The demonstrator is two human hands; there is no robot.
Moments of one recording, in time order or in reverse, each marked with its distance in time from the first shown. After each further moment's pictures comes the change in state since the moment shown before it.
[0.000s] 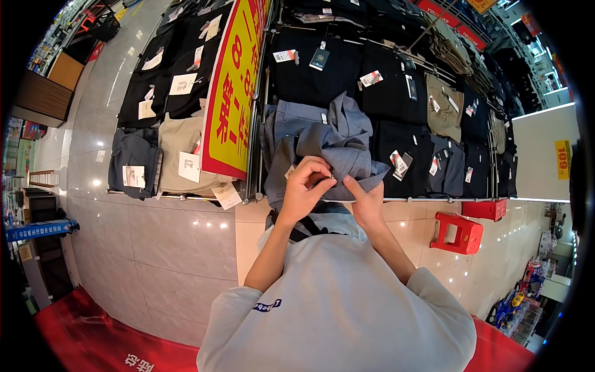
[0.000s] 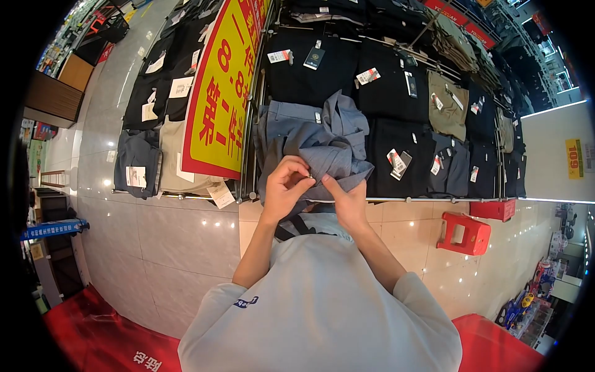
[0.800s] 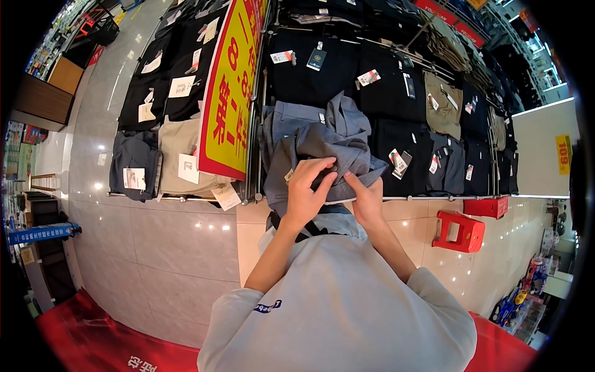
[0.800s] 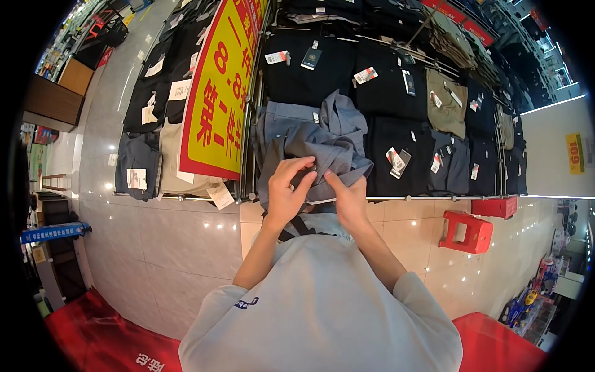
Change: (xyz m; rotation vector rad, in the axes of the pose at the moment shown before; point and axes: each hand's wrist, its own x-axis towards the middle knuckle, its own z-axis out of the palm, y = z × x) left_hand 0.003 0.017 0.022 0.611 0.160 0.222; right_hand 0.002 -0.006 -0.004 0.075 0.033 0.105
